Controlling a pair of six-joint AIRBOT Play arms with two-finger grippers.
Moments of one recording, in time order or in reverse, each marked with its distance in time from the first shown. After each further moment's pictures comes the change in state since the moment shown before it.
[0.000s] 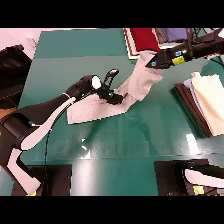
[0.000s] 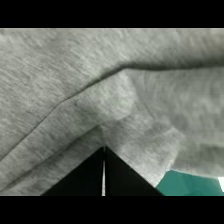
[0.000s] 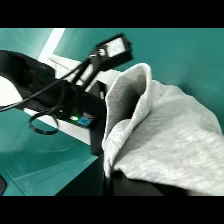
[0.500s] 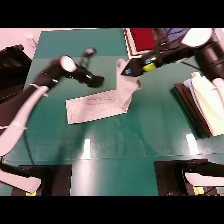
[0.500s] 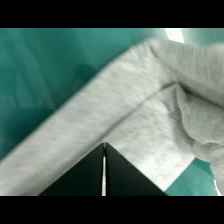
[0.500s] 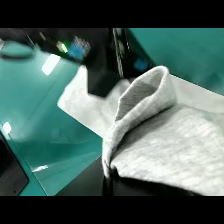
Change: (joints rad) left arm 0.234 0.222 0.006 0.078 -0.092 0.002; right arm 0.246 -0.098 0.025 0.006 -0.113 0.030
